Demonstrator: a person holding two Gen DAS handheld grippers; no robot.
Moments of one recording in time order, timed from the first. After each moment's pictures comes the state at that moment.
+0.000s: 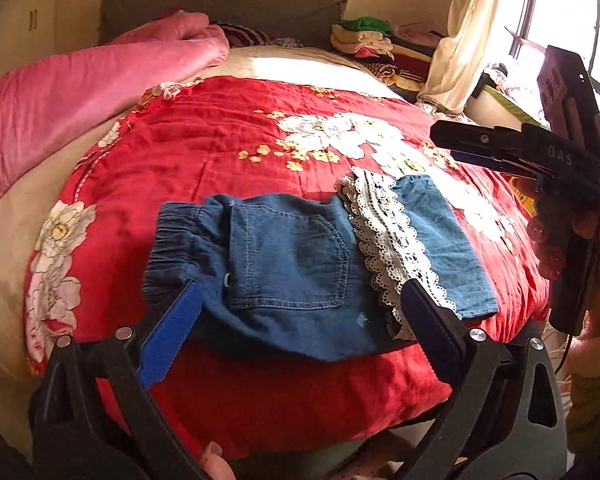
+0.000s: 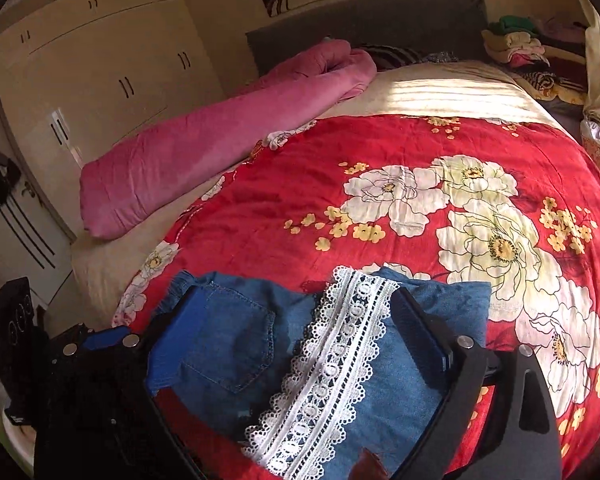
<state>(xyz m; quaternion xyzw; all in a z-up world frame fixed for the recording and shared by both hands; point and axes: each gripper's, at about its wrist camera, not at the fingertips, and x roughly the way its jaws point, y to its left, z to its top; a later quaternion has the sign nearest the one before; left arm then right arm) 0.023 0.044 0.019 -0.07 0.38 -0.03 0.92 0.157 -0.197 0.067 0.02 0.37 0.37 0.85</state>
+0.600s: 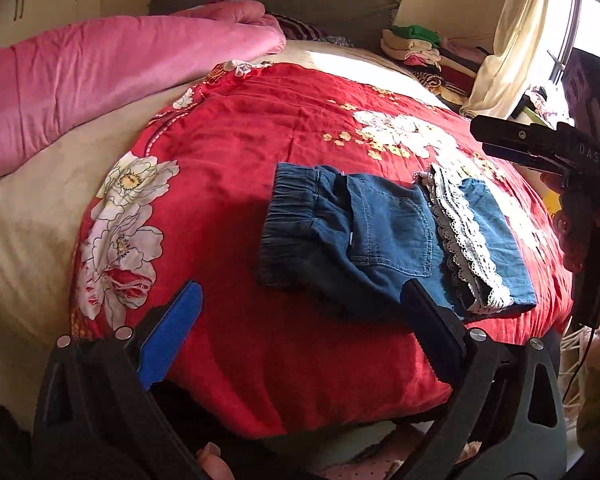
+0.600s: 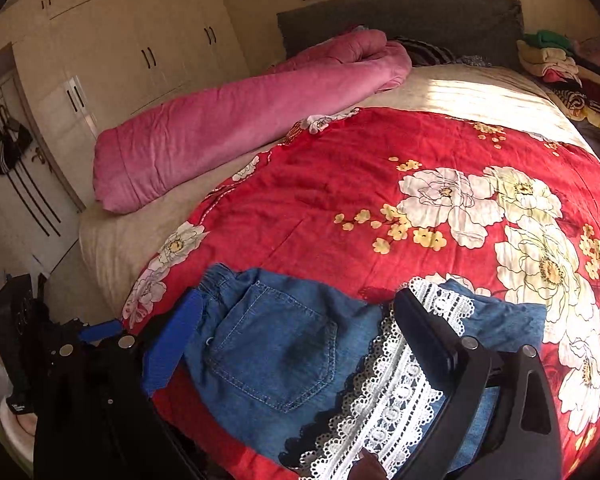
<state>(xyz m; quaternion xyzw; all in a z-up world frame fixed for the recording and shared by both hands) -0.009 0.113 -0.003 -0.11 0.39 0.03 0.91 0.145 -0.125 0.062 -0.03 0.38 0.40 0.83</state>
